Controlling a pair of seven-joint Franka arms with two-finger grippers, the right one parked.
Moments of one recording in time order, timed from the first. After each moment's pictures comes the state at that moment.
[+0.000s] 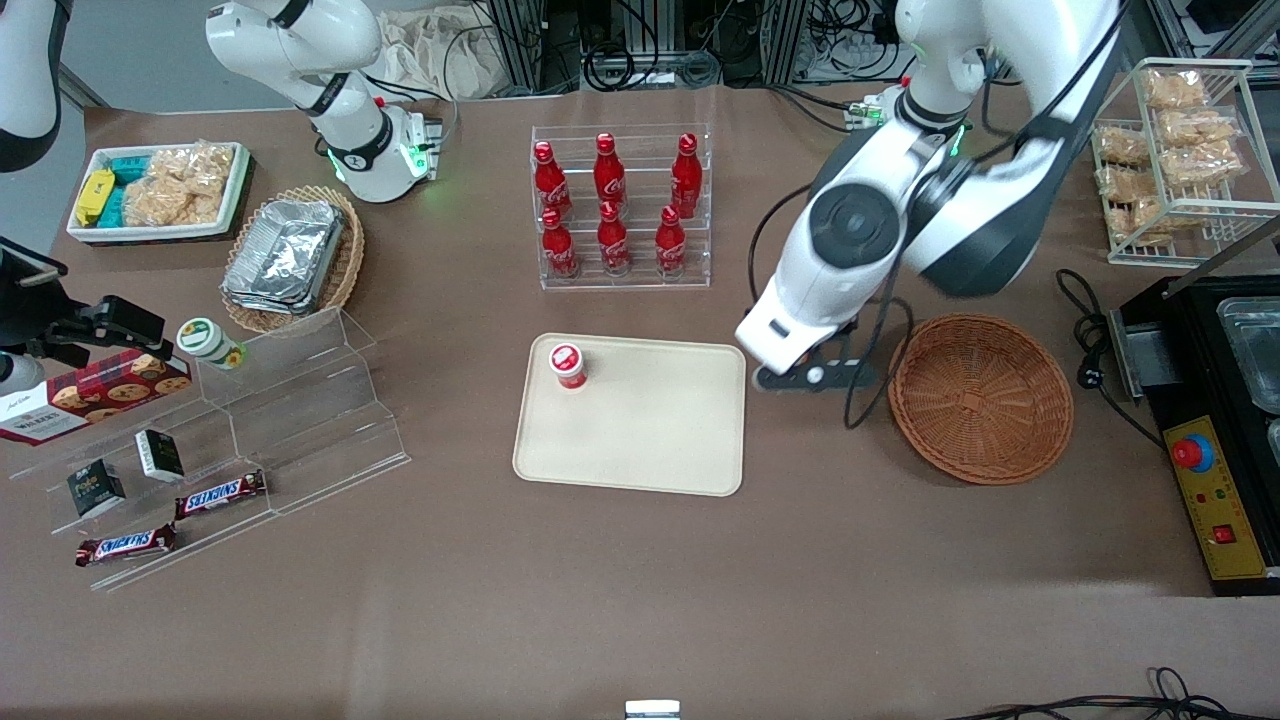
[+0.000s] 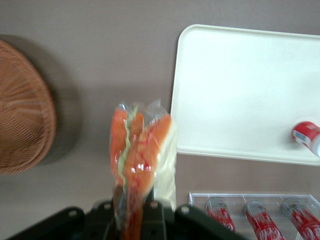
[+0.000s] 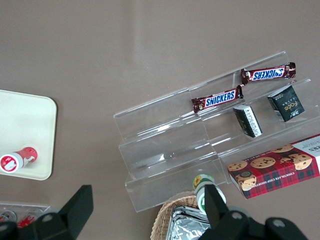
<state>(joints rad) -0.02 0.46 -0.67 -1.53 0.22 1.74 -0.71</state>
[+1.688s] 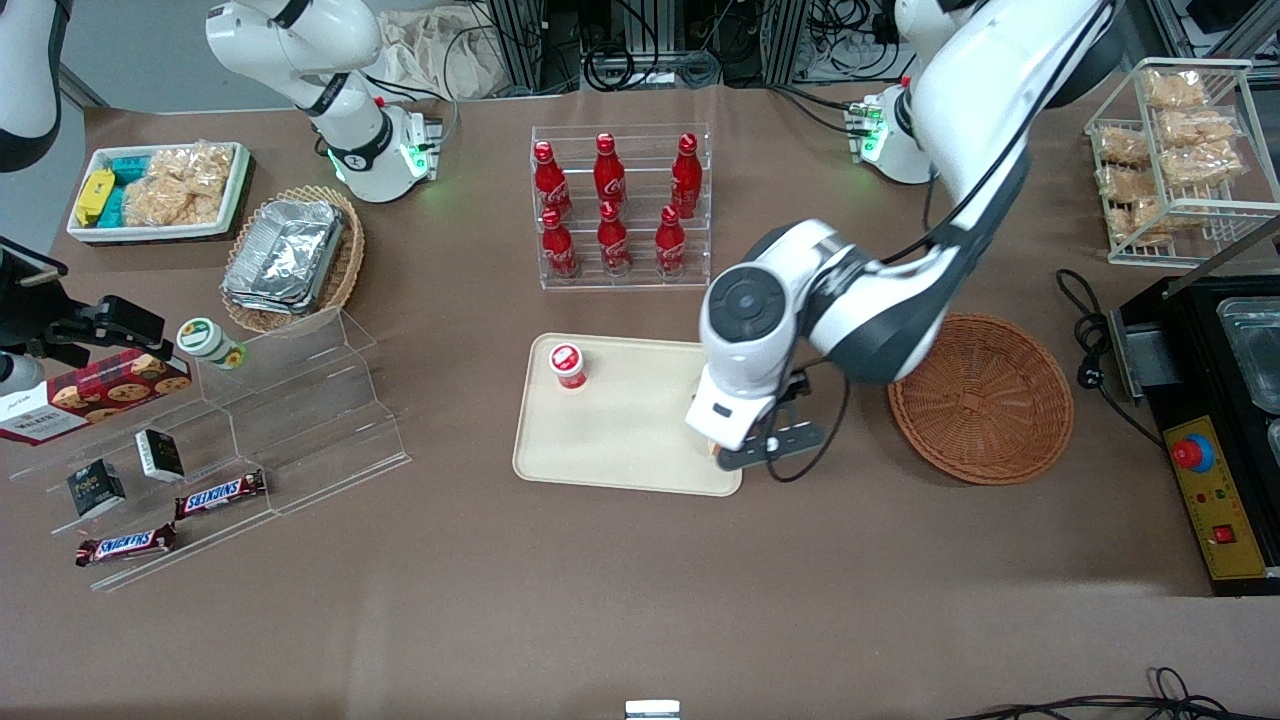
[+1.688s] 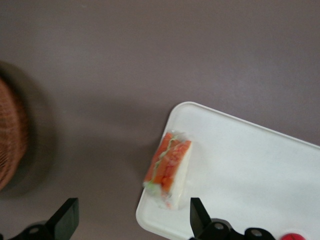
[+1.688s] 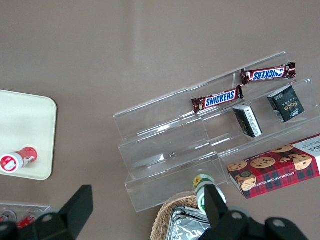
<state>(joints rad) -0.14 0.64 -0.63 -1.29 0.47 1.74 -1.06</state>
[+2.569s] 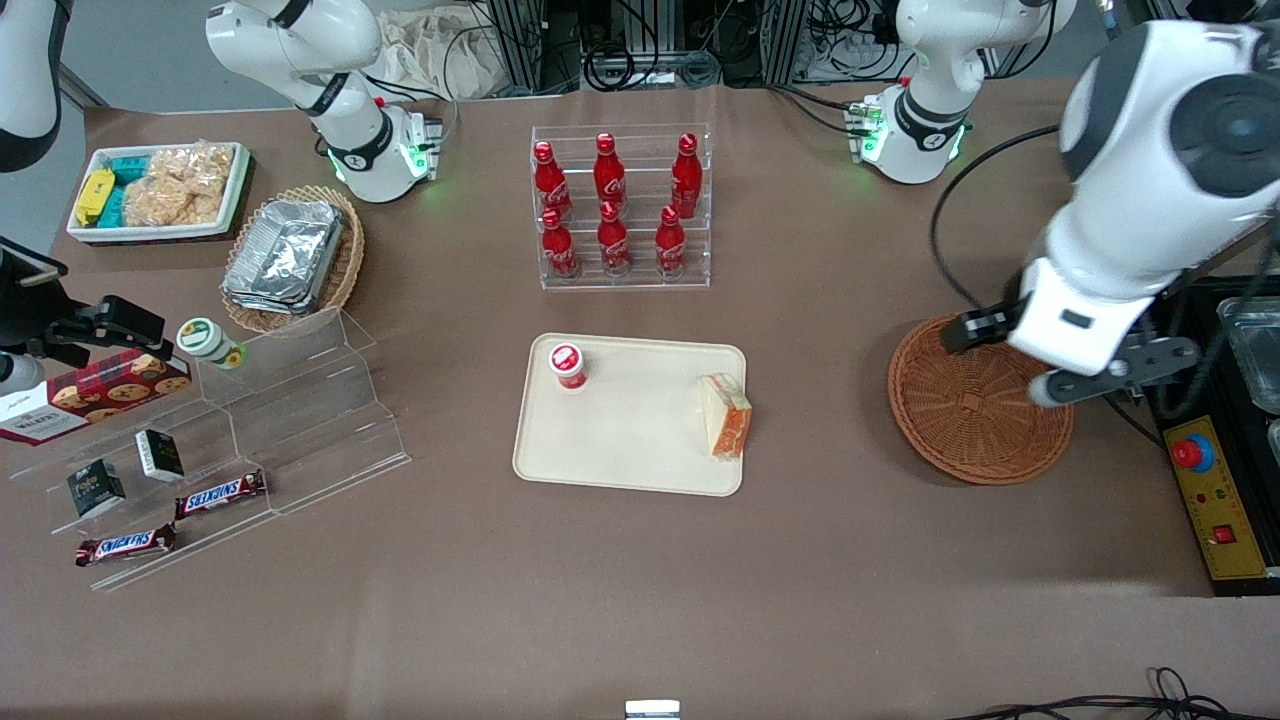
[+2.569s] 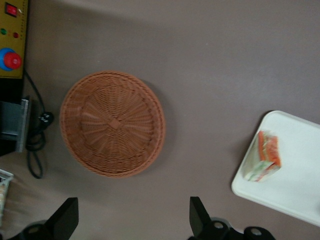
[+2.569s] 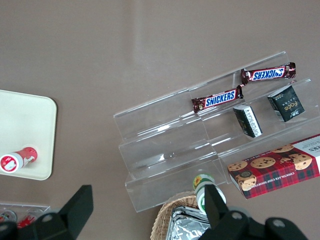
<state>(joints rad) 0.06 0.17 -0.33 -1.46 0.14 1.56 -0.50</state>
